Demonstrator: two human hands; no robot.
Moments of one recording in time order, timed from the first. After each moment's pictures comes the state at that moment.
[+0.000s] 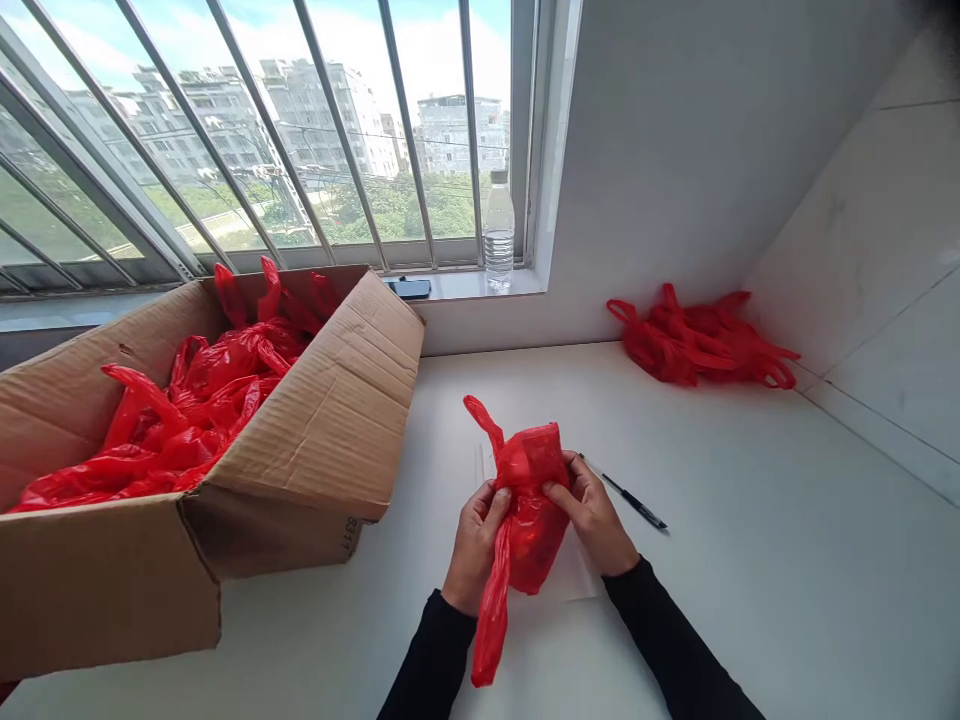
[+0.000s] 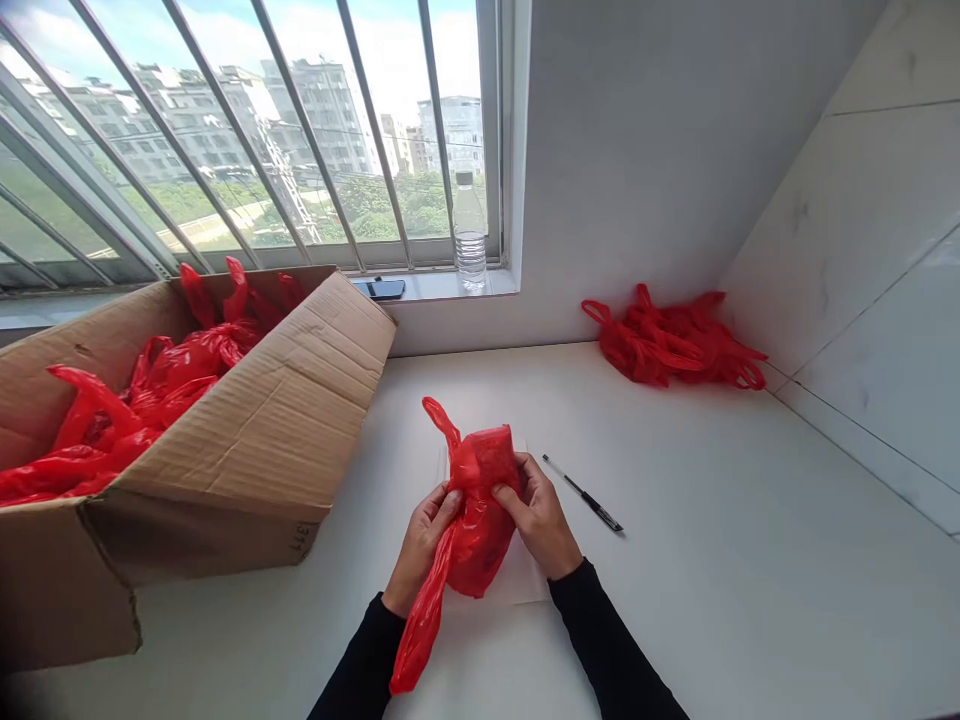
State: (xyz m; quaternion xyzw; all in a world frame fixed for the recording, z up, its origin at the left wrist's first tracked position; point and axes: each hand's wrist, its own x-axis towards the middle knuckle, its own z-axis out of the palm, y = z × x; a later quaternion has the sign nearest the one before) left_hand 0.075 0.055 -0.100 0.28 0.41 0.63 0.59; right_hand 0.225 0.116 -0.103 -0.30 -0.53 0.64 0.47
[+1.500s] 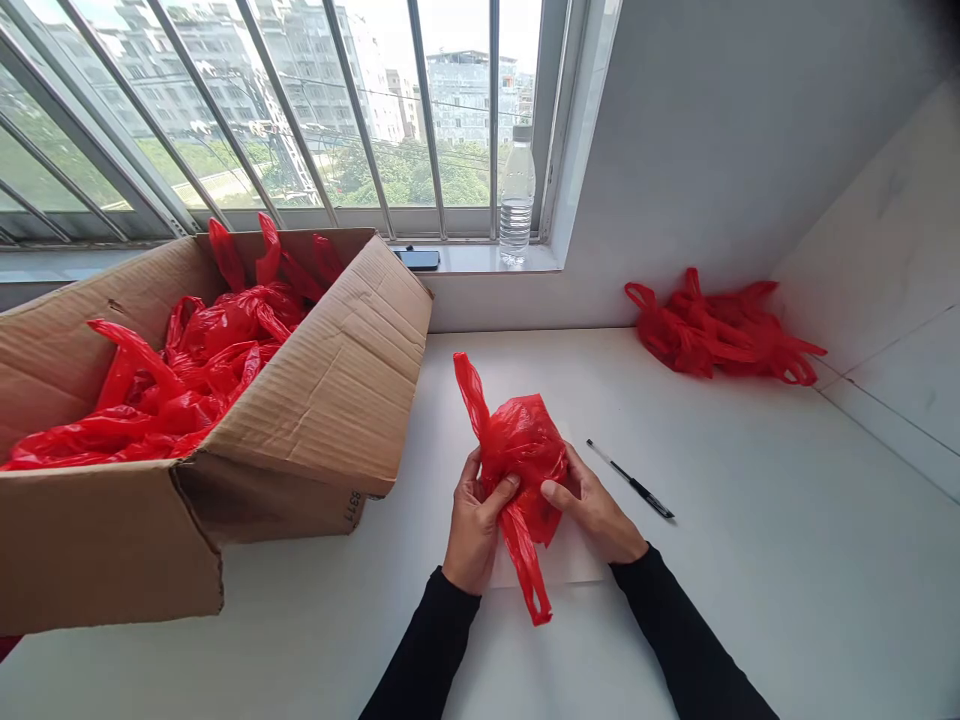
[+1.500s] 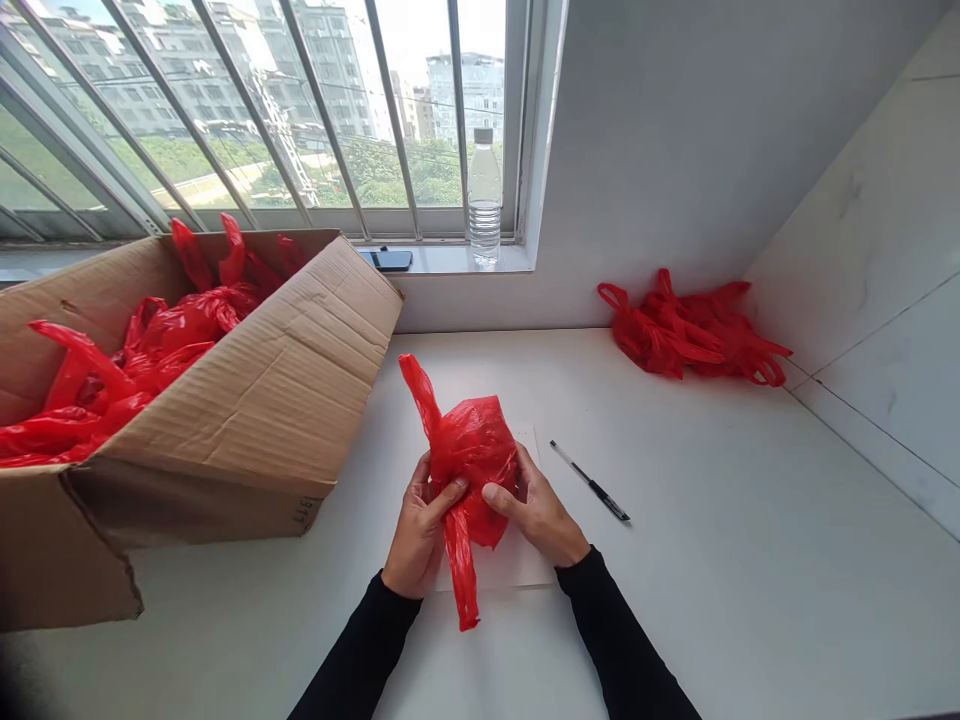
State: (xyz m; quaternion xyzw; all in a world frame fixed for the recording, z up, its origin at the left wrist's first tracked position) left_hand 0.077 0.049 -0.102 0.24 0.38 0.71 0.54; right_hand 0.225 0.111 -0.094 -0.24 -0.57 0.69 0.38
